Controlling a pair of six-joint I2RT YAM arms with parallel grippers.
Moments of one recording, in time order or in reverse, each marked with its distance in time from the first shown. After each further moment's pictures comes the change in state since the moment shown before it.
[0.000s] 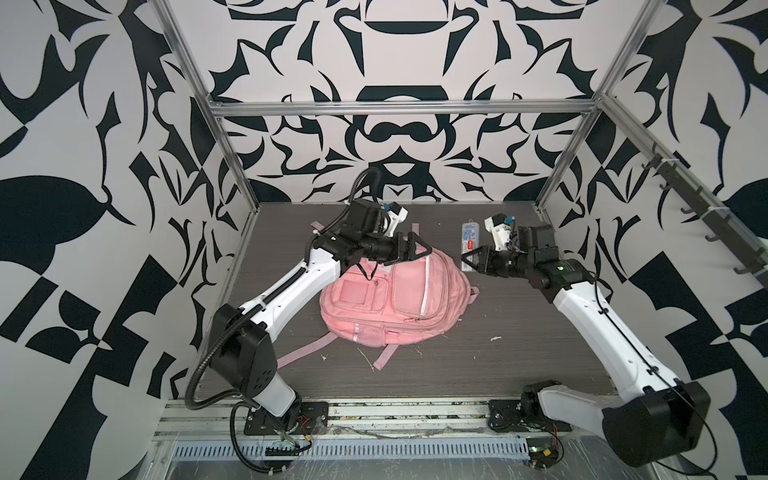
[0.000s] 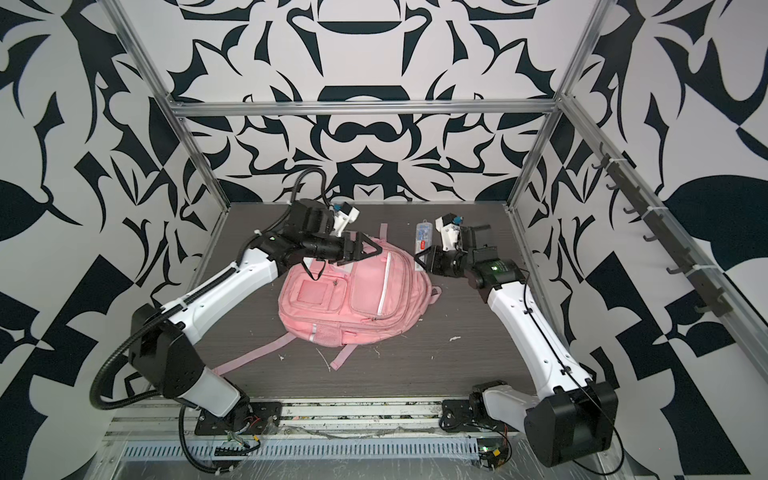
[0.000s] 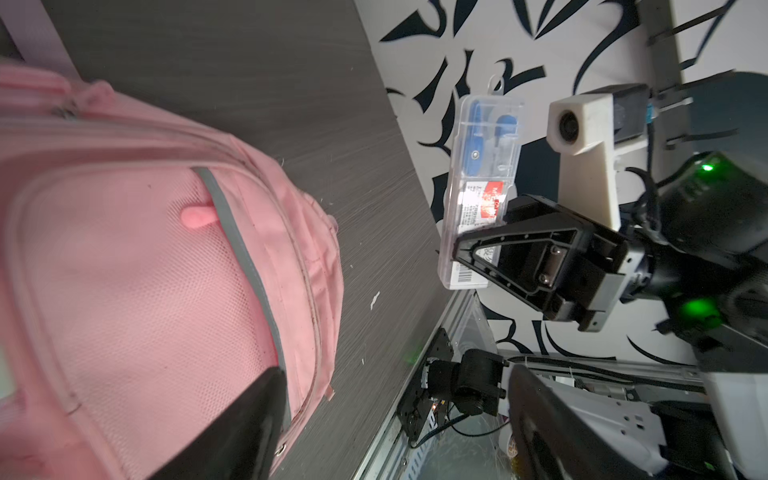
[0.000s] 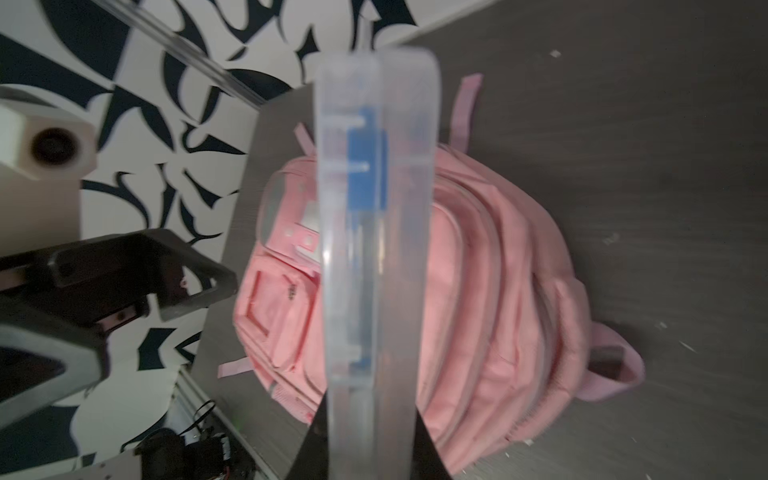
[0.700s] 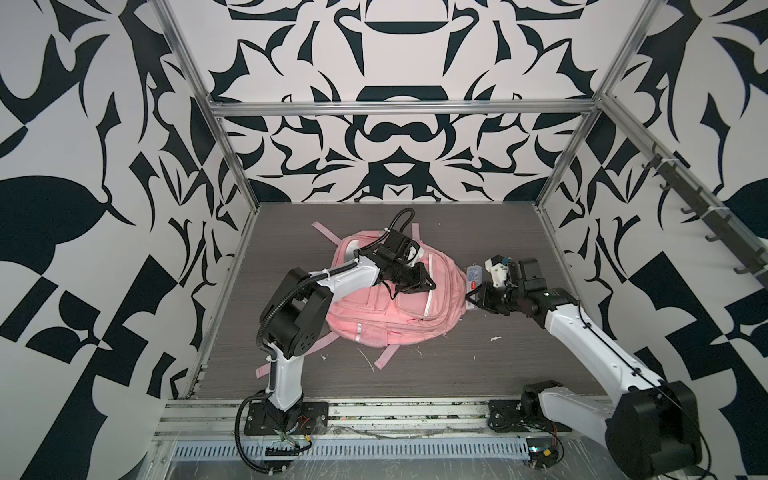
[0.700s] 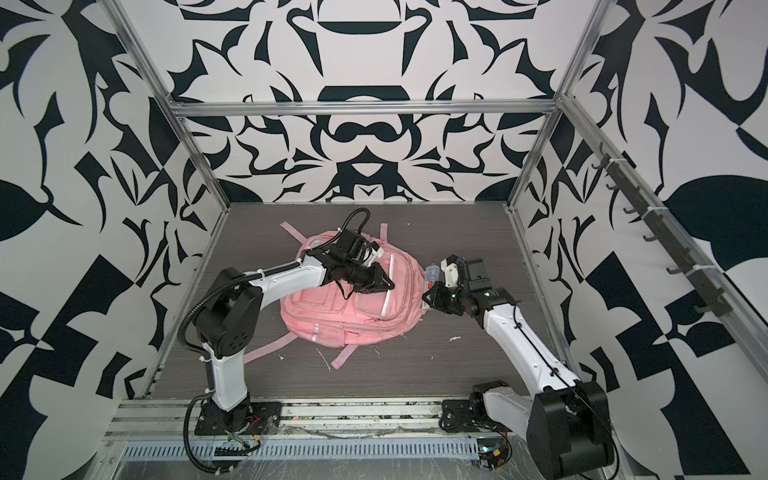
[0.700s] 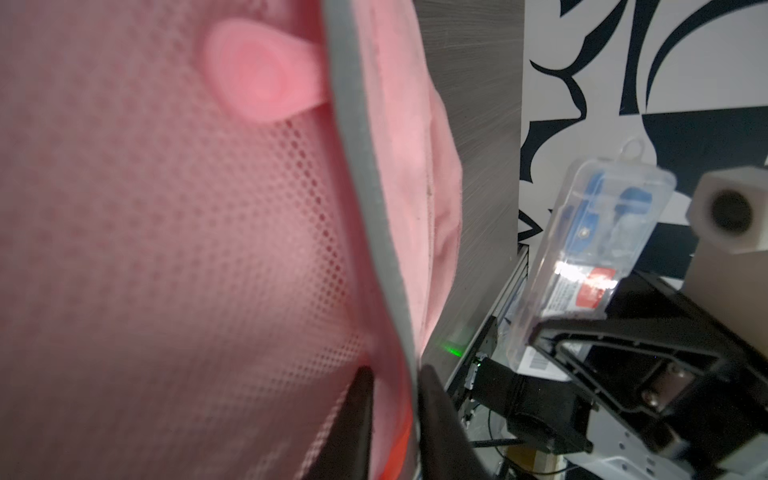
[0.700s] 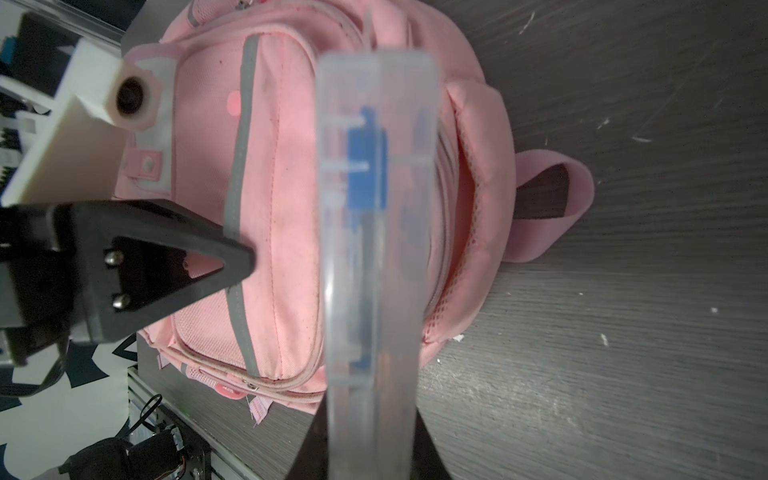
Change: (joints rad) left arm -0.082 0.325 -0.023 0.125 0.008 -0.089; right arm -0.015 -0.063 -0.320 0.073 0.010 0.052
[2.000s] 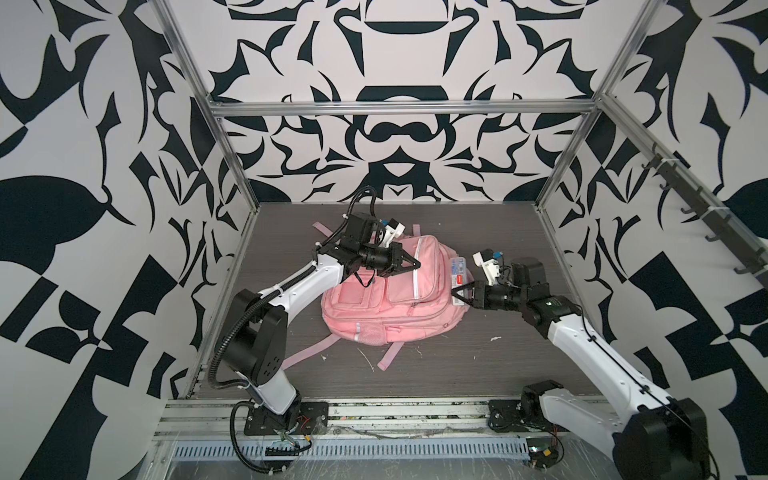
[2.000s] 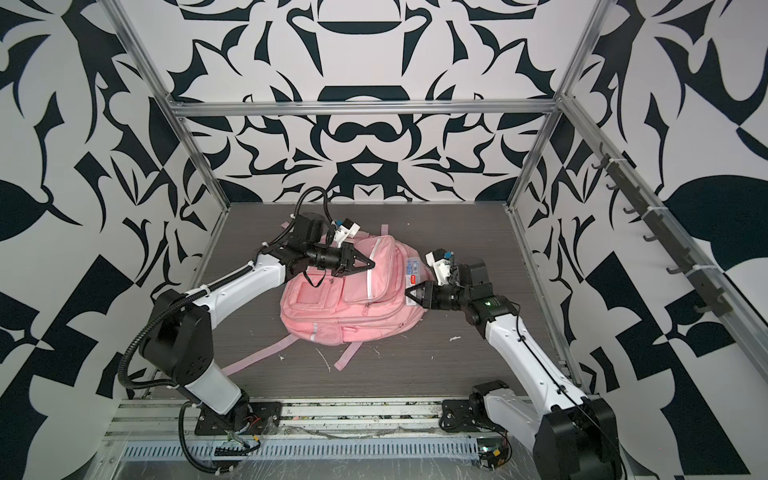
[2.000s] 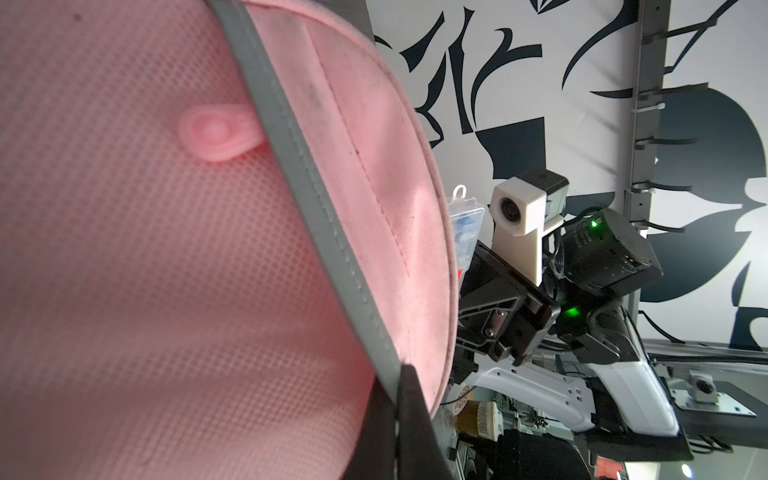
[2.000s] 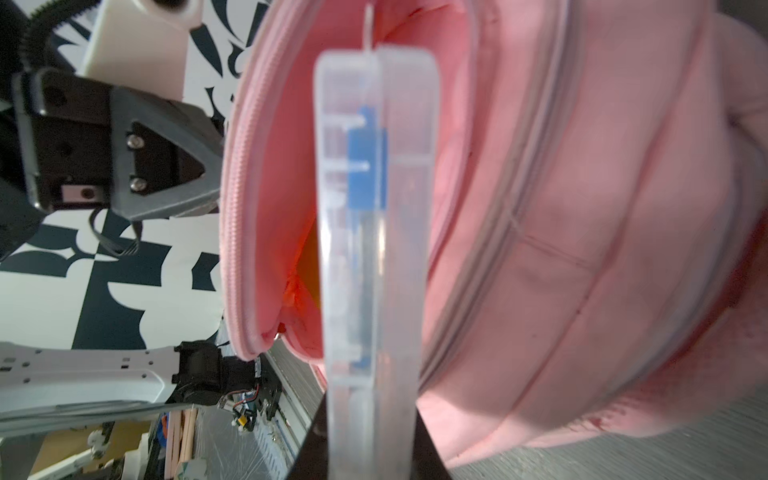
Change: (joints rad) left arm 0.165 -0.291 -0.133 0.117 0.252 -0.039; right arm 0.068 -0.075 -0.035 0.222 -0.301 -0.026
